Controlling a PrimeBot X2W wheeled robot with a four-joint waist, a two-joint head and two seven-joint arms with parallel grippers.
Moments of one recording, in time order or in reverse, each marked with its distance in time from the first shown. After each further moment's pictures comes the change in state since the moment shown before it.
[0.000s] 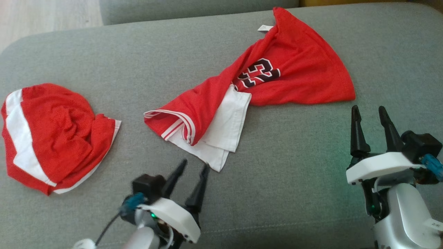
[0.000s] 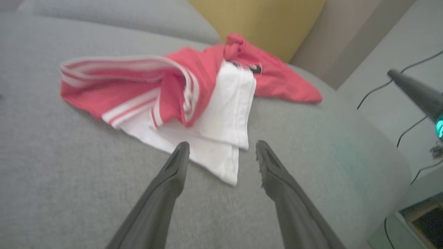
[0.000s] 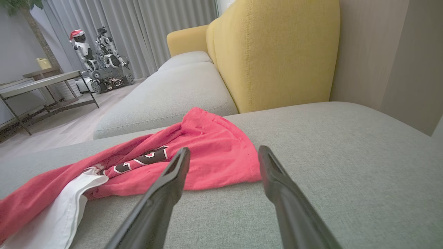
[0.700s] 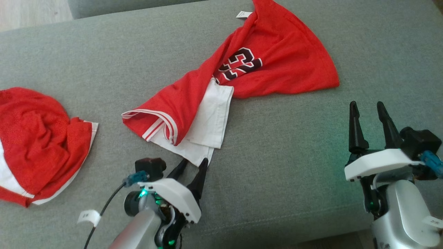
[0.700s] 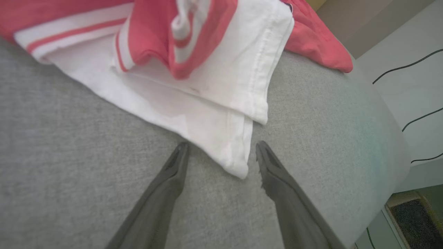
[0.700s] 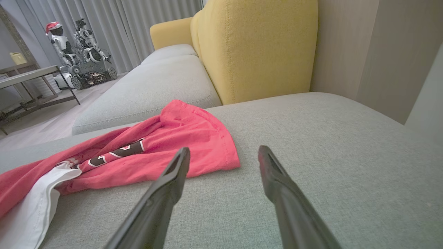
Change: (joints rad) left arm -0.150 -0.012 -0.091 0.212 -0.229 0.070 0.114; right arm -0.011 0.002 0.011 -0.016 0.000 0.000 0.007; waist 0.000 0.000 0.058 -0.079
